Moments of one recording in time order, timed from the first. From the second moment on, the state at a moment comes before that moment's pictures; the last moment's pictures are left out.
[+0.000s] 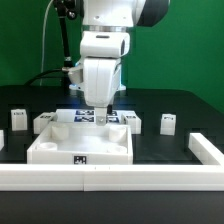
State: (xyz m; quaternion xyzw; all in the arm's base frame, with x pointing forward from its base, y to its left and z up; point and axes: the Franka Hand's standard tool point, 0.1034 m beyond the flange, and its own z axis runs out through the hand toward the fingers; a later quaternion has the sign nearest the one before) arm 0.481 -0.019 0.045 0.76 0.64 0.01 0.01
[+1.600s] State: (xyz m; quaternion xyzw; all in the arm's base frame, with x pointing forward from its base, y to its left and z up) arm 0.452 -0.020 0.007 0.75 0.66 -0.01 0.00
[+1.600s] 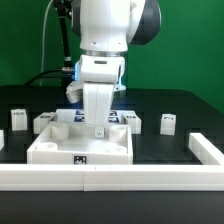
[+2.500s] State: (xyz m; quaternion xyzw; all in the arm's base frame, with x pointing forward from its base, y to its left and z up) arm 0.458 -0.018 0.010 0.74 0.68 -0.01 0.00
